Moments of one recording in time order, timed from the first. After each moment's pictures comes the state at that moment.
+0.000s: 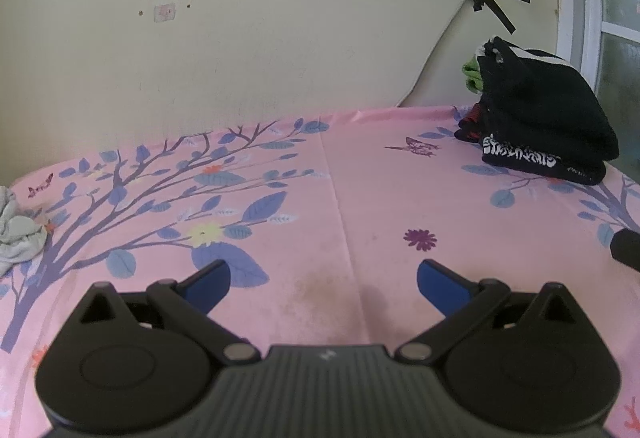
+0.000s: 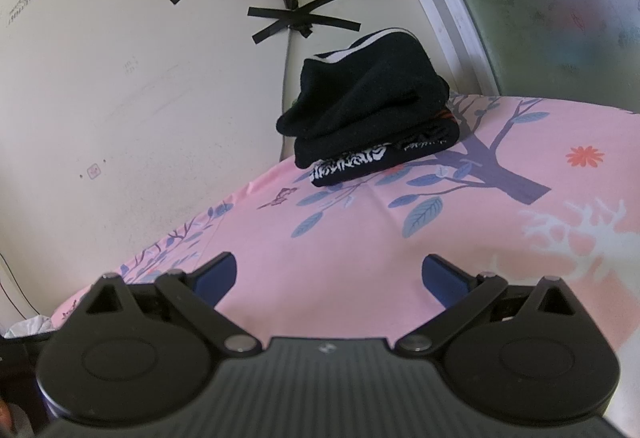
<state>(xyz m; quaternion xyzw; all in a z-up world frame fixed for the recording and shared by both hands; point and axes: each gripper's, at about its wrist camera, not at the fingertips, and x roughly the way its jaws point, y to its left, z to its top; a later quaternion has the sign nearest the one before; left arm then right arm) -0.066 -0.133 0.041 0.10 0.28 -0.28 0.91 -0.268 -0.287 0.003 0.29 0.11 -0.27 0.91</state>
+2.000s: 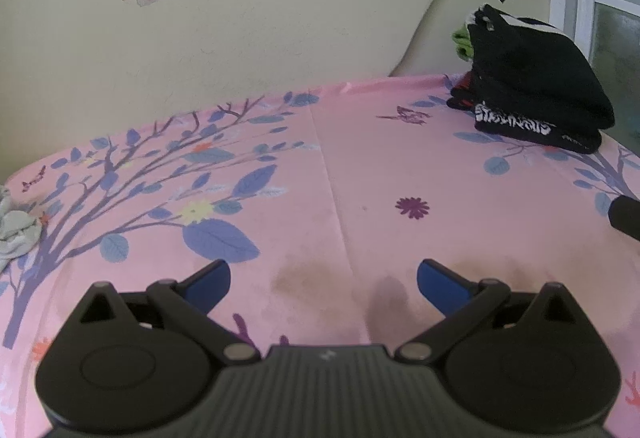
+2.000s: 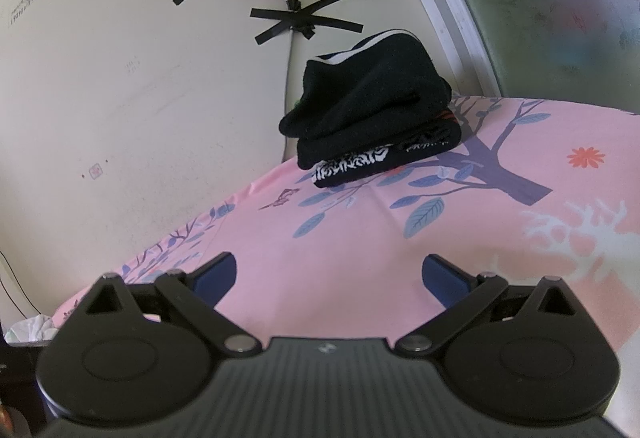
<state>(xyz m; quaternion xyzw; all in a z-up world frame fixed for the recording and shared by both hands) -0.063 -0.133 0.034 0.13 0.32 -0.30 0.89 -0.269 -0.286 0.004 0.29 0.11 -0.27 0.91</state>
